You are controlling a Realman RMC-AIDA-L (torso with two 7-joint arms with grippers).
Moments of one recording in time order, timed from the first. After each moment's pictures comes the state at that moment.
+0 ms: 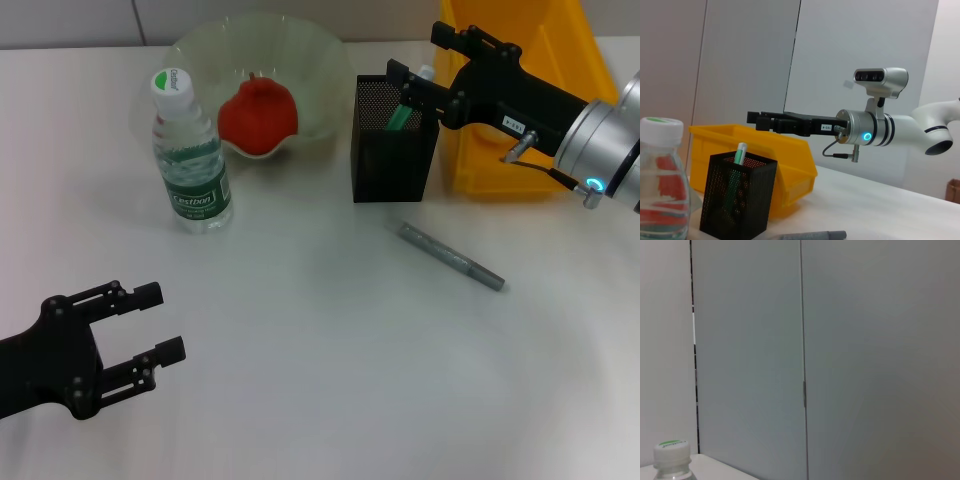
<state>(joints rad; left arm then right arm) -0.27 -2.00 0.53 0.42 1.99 1.83 -0.91 0.65 2.09 -0.95 -0.27 -1.21 -1.16 0.79</state>
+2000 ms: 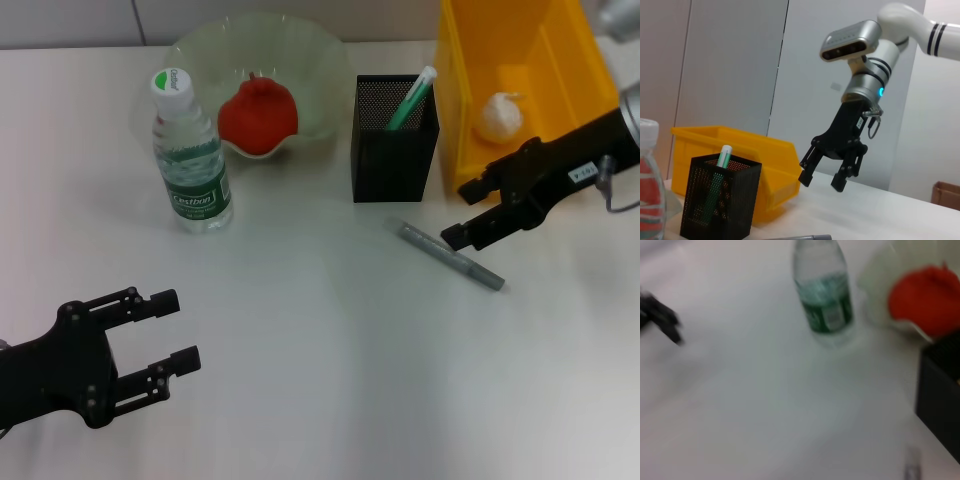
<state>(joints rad) -0.27 -2.02 0.54 0.42 2.00 1.84 -0.90 0.75 2.03 -0.97 -1.02 -2.39 -1.68 2.01</state>
